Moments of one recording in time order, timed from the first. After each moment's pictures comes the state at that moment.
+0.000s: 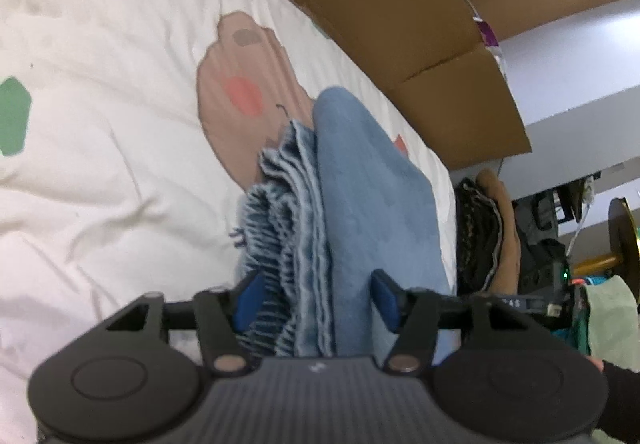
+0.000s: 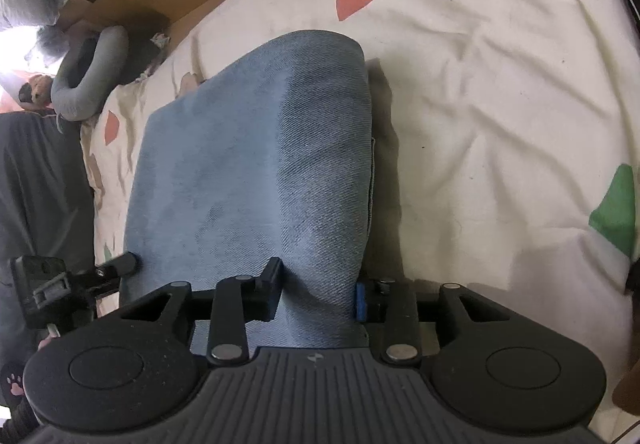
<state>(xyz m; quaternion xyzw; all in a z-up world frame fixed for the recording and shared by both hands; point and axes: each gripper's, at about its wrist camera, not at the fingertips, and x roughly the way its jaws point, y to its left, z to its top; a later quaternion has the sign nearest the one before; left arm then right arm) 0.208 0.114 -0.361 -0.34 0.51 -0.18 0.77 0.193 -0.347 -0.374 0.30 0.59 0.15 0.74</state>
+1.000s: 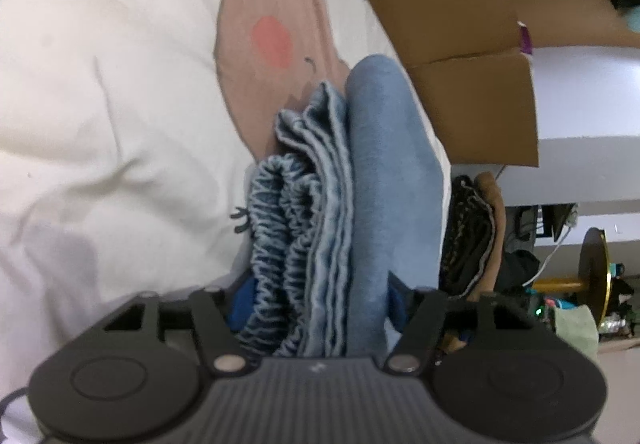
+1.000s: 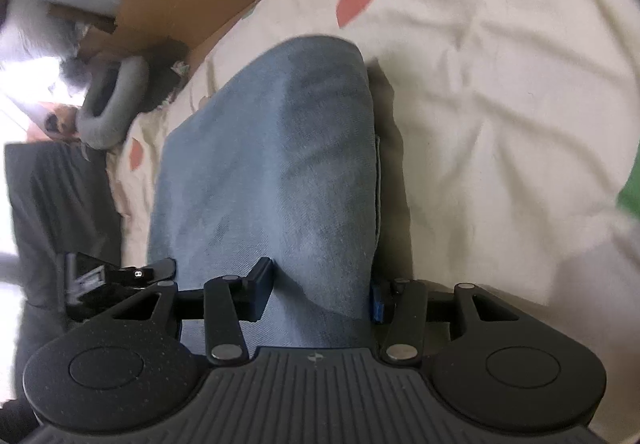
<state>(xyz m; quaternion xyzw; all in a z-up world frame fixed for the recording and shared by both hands) 0.237 0.104 -0.408 -0.42 0.56 -0.20 0.69 0.188 -0.357 -0.404 0.38 0.54 0.19 0.73</state>
